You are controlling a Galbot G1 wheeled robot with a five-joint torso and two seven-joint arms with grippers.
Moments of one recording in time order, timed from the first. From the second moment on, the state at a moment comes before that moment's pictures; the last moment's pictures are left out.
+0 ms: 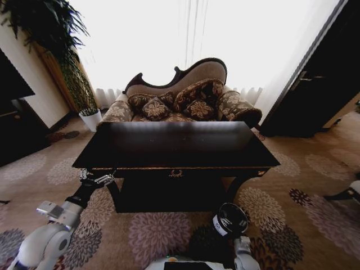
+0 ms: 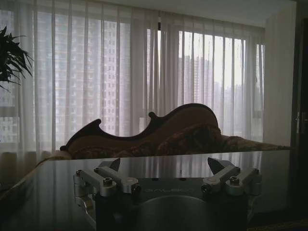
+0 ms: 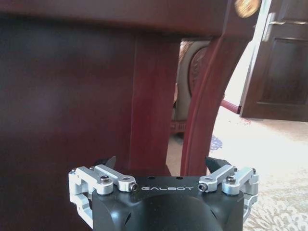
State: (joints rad) left arm 1.74 -1.01 -0.92 -2.23 -0.70 -0.04 0.19; right arm -1.47 1.34 0.56 1.21 0.24 0.56 0.09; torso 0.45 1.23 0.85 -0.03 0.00
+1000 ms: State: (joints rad) left arm 1.74 -1.01 -0.92 -2.23 -0.70 -0.04 0.19; right arm -1.81 1.38 0.81 1.87 0.51 0.52 0.06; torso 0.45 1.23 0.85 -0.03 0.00
